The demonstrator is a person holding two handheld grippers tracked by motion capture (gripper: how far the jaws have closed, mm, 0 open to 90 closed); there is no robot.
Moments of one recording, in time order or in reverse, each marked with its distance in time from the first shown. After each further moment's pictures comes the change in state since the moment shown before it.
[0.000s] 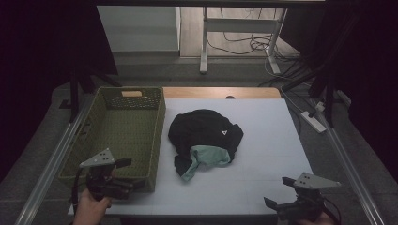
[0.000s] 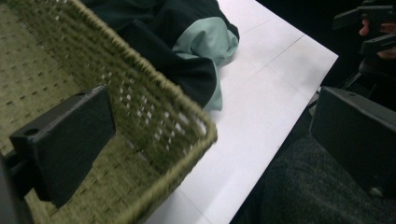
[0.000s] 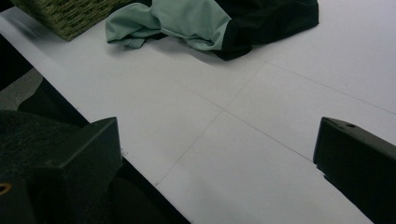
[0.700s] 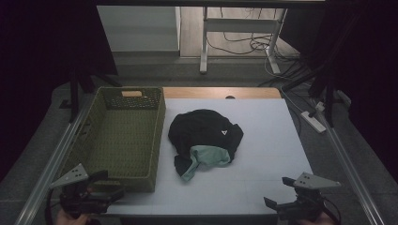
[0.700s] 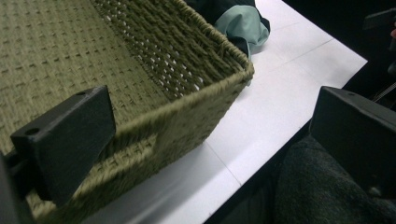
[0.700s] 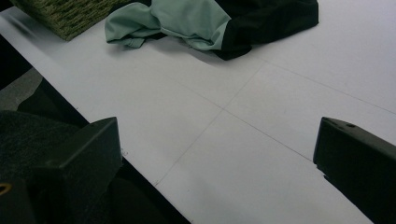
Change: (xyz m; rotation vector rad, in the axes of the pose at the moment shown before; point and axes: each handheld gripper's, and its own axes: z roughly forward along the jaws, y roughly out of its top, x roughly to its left) left arm 0.005 -0.046 -0.044 -0.043 0.115 -0.080; right arm 0.000 0.000 0.000 0.002 -0.001 0.001
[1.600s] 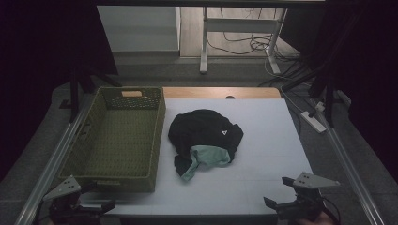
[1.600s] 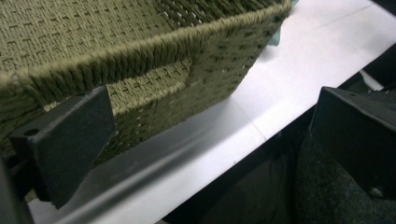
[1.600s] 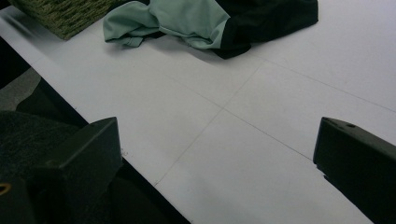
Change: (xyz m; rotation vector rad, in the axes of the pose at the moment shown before) left arm 0.004 -0.025 -0.011 0.095 0.084 0.019; right arm 0.000 0.001 0.001 0.007 -0.003 0.005
